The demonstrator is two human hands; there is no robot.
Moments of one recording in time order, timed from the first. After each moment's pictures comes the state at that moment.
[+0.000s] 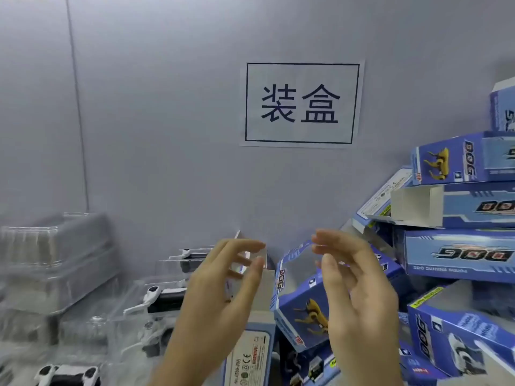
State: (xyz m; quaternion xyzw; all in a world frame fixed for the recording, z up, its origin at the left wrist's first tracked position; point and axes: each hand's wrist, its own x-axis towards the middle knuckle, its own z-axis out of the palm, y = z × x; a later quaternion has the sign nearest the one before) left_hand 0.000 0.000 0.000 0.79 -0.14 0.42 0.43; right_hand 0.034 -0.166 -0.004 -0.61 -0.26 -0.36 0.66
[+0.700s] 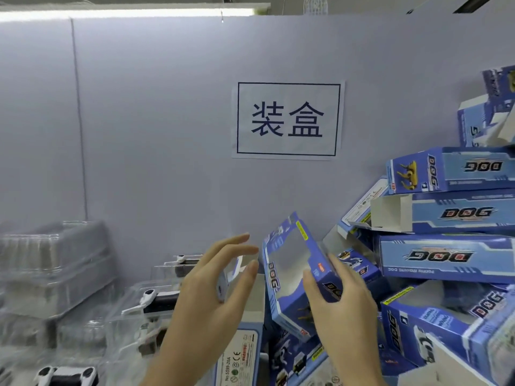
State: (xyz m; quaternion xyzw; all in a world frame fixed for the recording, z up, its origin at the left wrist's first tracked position) left_hand -0.025 -0.016 0.014 0.80 -0.10 0.42 0.42; right_hand 0.047 -0.192 -0.010 -0.81 -0.05 -0.26 0.52
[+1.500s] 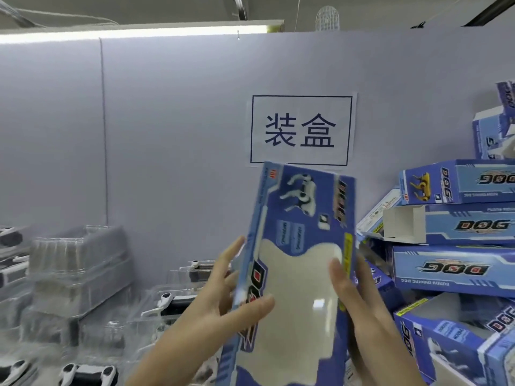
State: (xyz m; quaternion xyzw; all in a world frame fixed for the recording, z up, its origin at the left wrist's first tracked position) left_hand -0.047 0.006 0.022 0.73 -0.14 0.12 0.66; right_hand 0.012 -0.201 0.019 -0.60 -0.23 -0.06 0.76
